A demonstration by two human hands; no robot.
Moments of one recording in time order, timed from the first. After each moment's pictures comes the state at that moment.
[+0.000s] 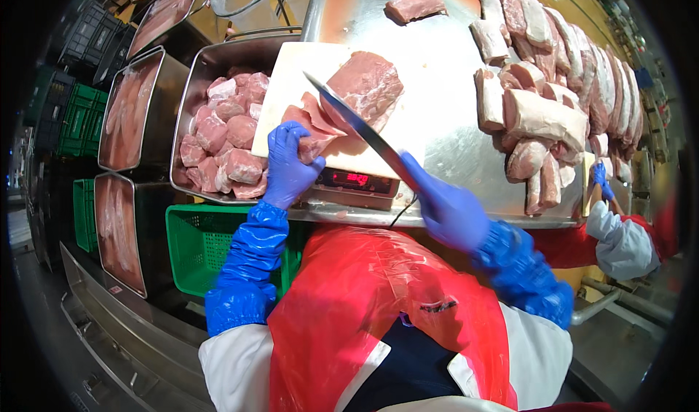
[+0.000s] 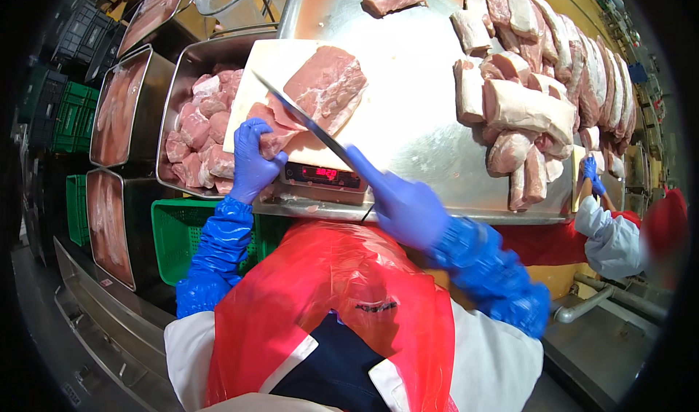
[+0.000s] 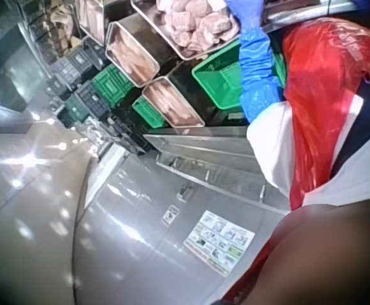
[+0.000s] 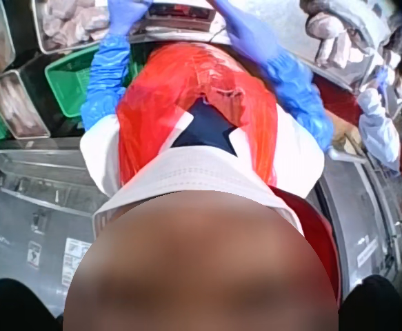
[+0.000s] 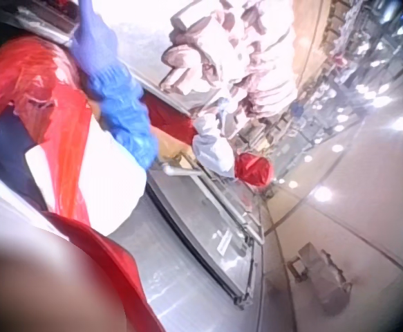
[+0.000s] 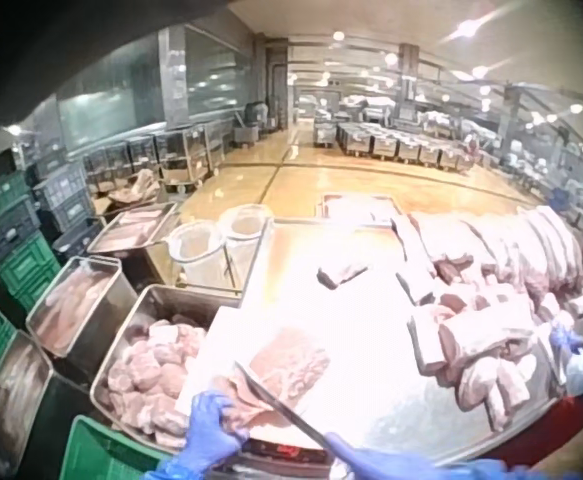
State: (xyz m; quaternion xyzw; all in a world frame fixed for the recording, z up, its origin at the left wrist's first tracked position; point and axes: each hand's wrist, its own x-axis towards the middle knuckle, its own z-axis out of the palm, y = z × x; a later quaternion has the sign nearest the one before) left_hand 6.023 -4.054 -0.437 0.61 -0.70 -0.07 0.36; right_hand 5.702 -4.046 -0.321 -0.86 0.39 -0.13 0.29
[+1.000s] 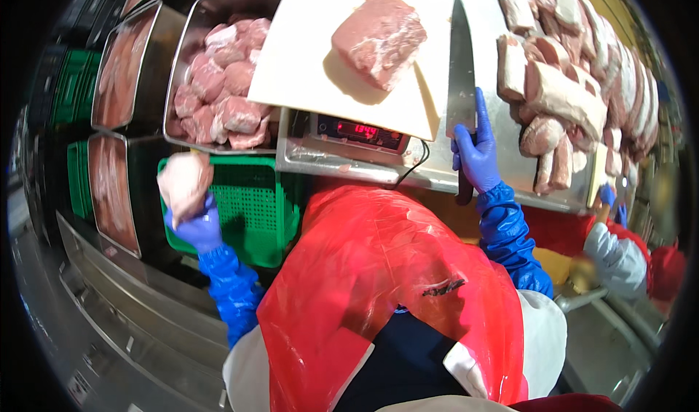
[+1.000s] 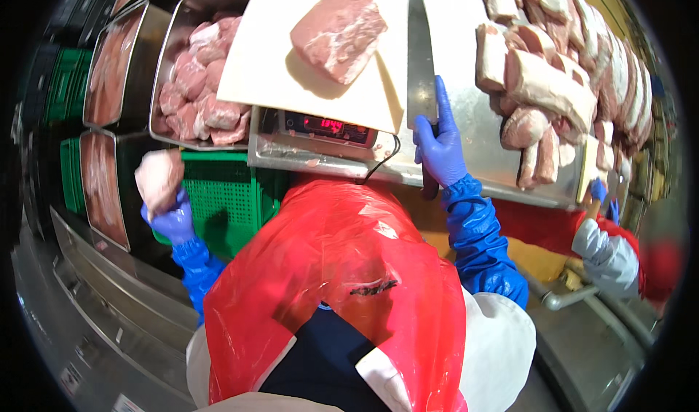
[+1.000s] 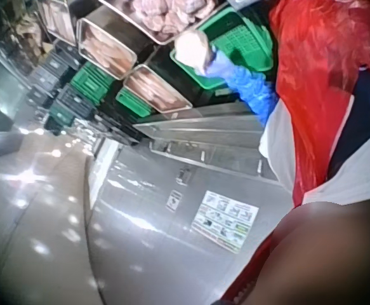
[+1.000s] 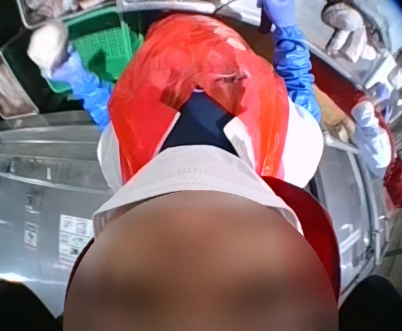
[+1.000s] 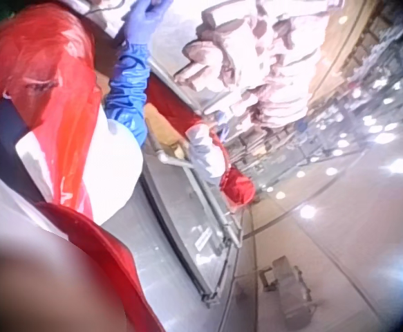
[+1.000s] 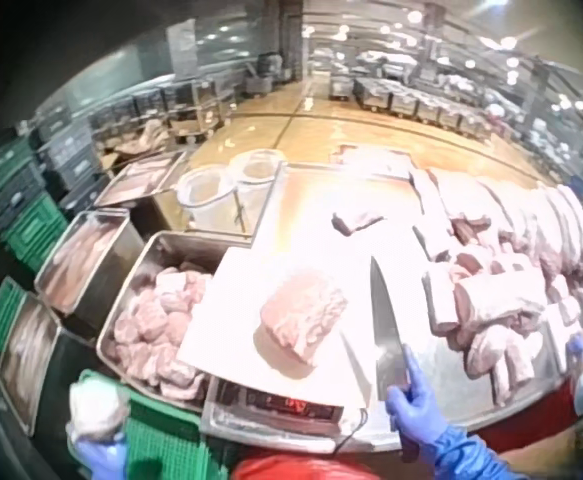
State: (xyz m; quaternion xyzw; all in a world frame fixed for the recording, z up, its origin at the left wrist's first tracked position) left_hand 6.156 -3.840 -0.441 0.47 0.01 -0.32 0.82; right_hand 5.674 -4.065 -0.405 -0.51 0.53 -0.35 0.57
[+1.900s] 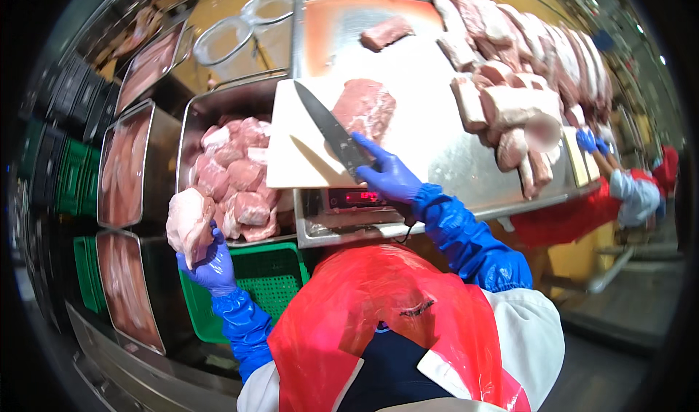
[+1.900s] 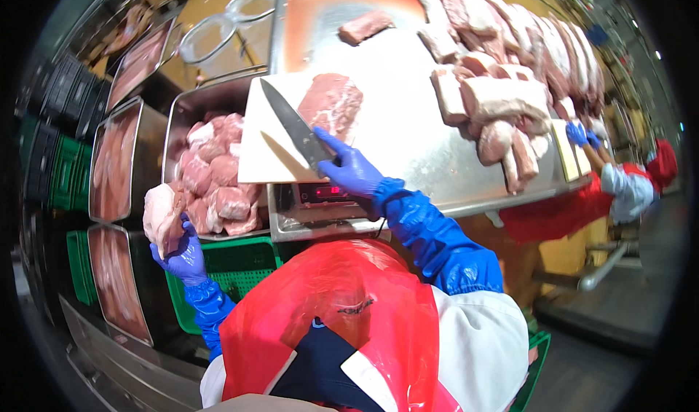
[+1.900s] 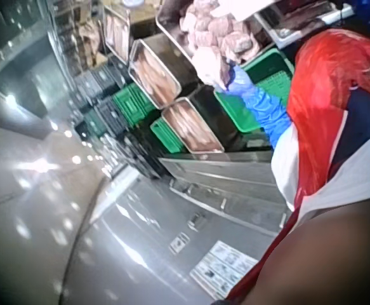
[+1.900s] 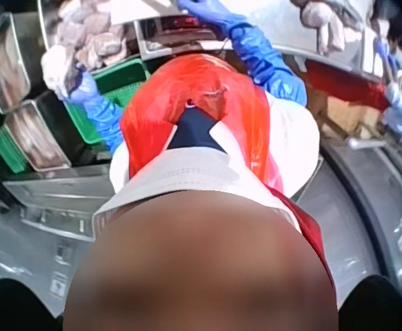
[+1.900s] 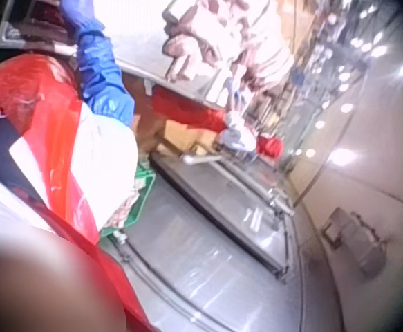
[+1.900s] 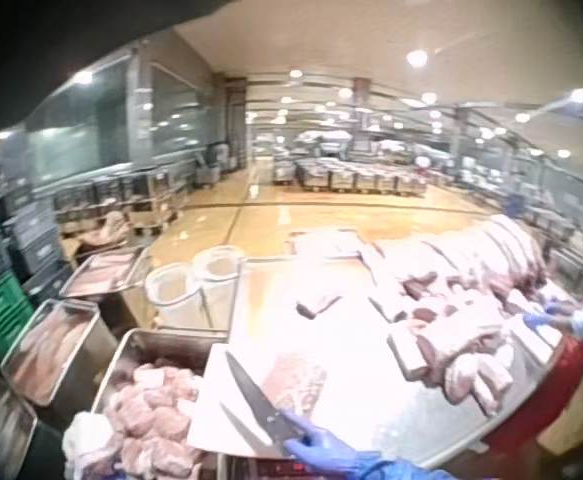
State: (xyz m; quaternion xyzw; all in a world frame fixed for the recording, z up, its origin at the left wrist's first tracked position) left_hand 6.194 -3.909 -0.408 0.23 -0.13 -0.44 0.86; right_hand 5.809 -4.081 -0.376 -0.62 0.45 -0.25 0.59
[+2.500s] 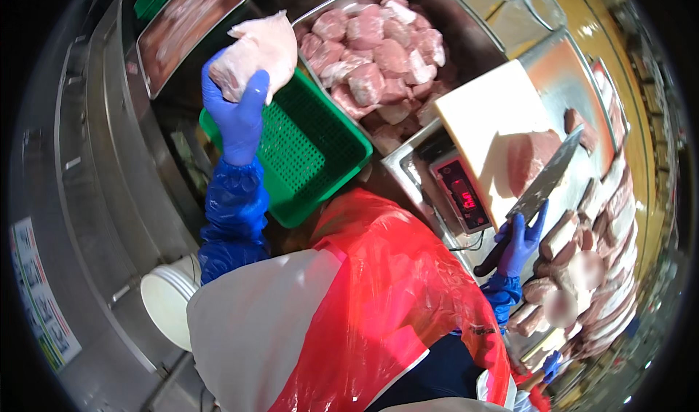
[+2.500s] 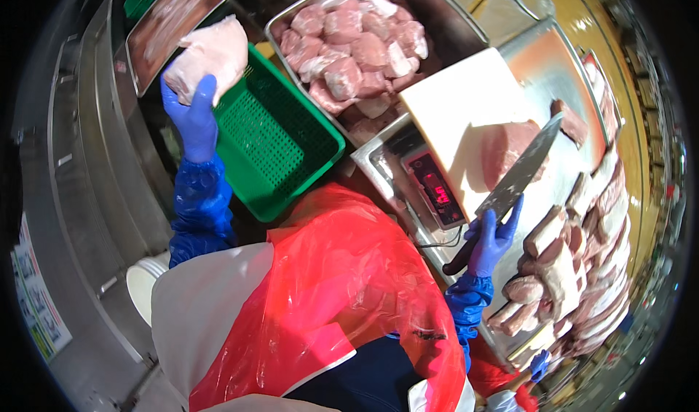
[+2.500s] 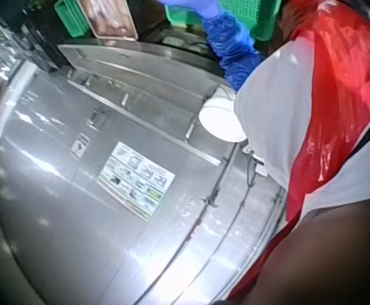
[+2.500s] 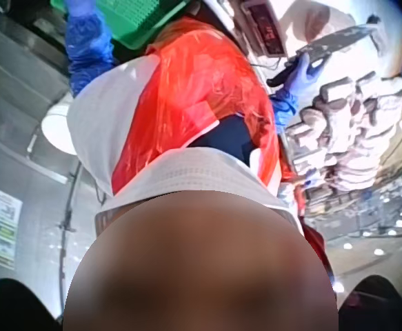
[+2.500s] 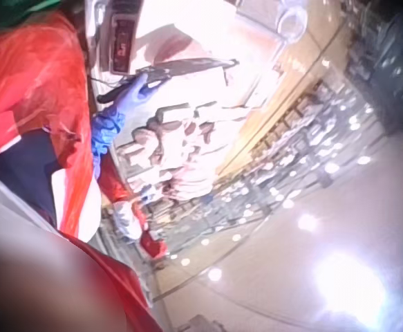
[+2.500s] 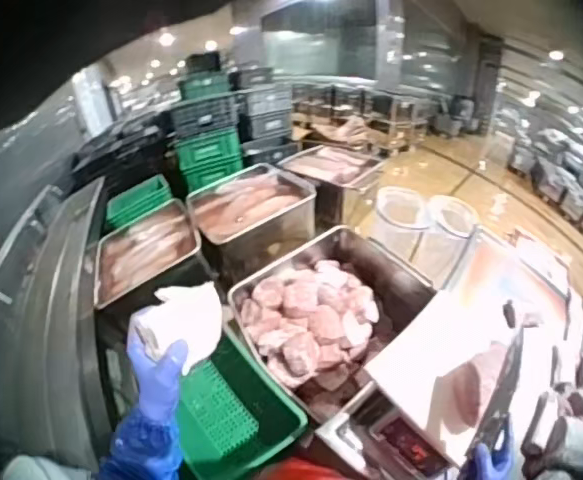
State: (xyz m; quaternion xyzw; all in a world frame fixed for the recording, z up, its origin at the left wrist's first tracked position) left_hand 6.198 -3.807 -0.343 0.62 -0.26 0.10 0.73; right_hand 5.781 -4.053 -0.387 -0.57 0.46 -0.37 0.57
